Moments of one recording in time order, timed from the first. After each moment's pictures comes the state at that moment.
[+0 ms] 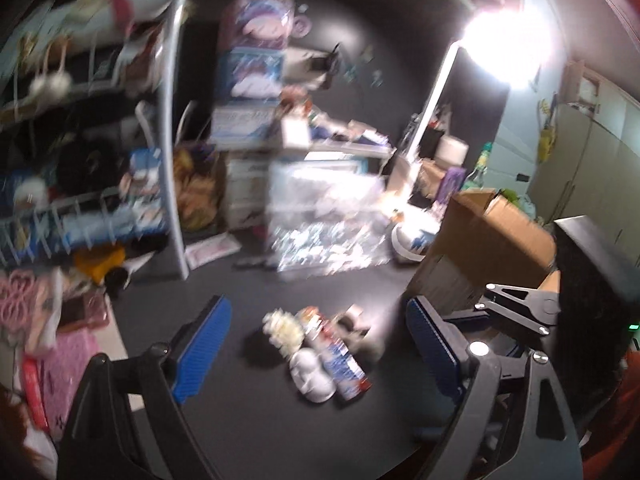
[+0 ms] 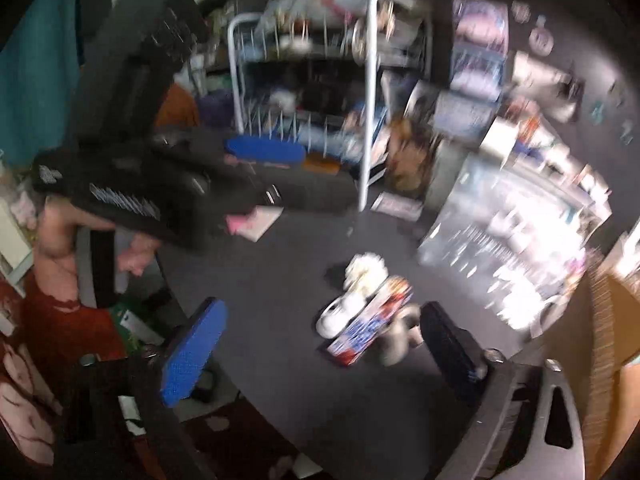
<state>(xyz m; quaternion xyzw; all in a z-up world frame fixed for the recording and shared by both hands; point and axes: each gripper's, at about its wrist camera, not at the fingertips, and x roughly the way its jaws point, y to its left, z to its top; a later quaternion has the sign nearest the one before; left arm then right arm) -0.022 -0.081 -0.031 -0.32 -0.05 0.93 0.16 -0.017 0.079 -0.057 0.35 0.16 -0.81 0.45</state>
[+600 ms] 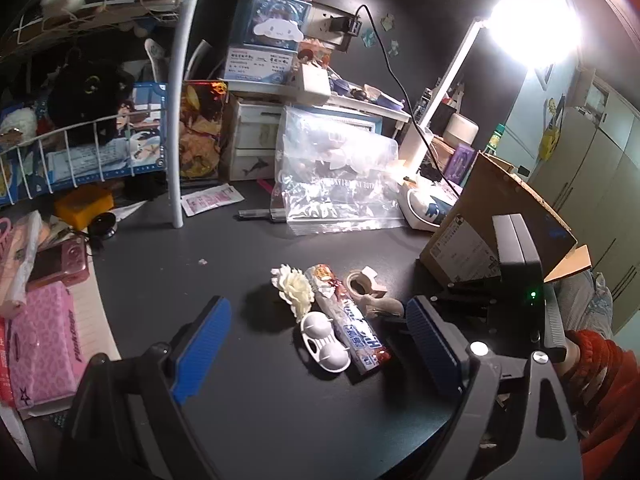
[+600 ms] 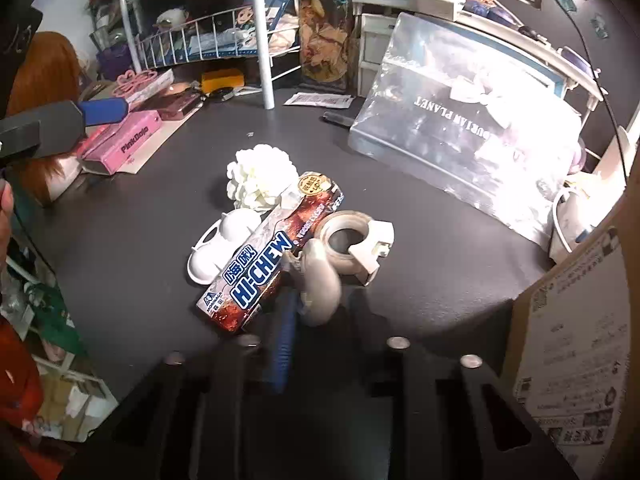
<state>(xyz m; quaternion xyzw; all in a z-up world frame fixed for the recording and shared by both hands) -0.034 -0.089 -0.072 -0.36 -0.08 0.91 0.17 -0.082 0.091 -0.143 0.42 0.17 -0.82 0.34</state>
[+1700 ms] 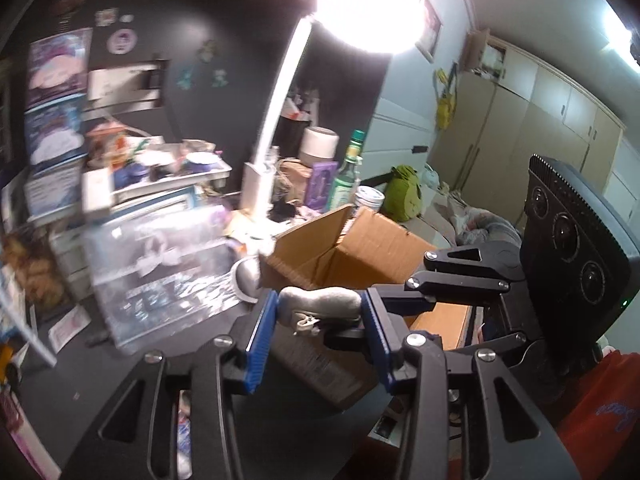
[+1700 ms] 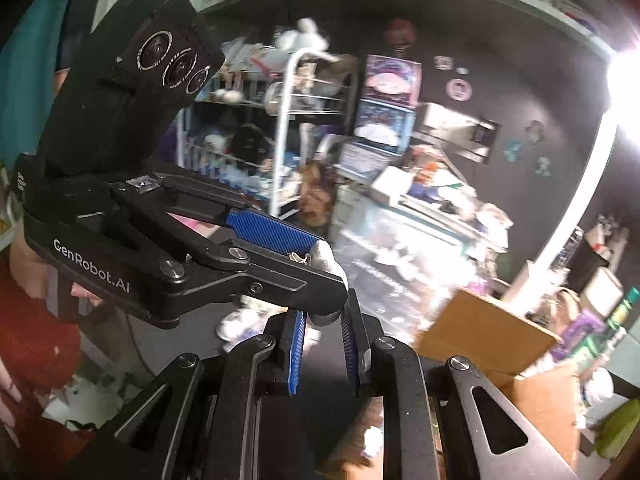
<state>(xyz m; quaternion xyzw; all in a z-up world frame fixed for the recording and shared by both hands) -0.069 0.076 0.035 -0.31 -0.02 0.88 0.36 -0.027 0.183 0.021 0.24 0.19 -0.88 0.36</state>
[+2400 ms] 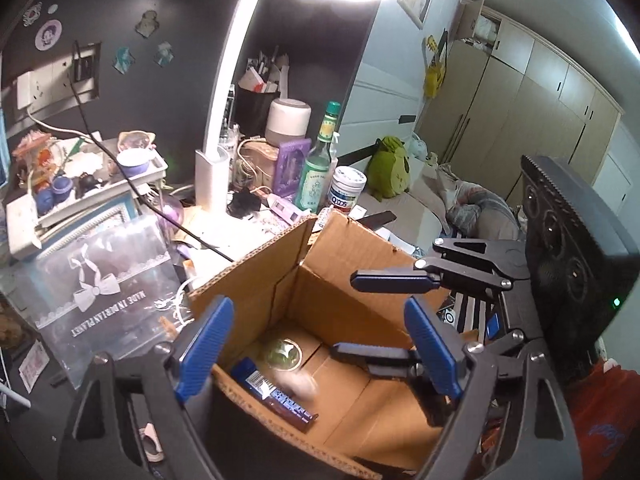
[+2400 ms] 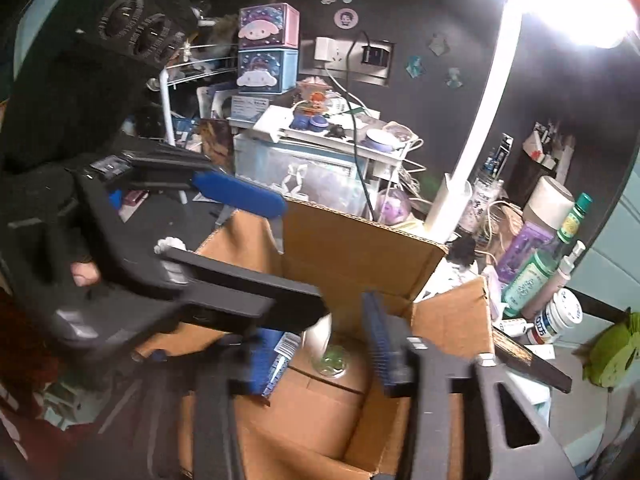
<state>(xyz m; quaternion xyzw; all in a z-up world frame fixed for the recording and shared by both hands) -0.118 0.157 0.036 -0.36 0.01 0.85 0.38 -0.084 0.274 0.015 0.33 0.15 -0.89 0.27</state>
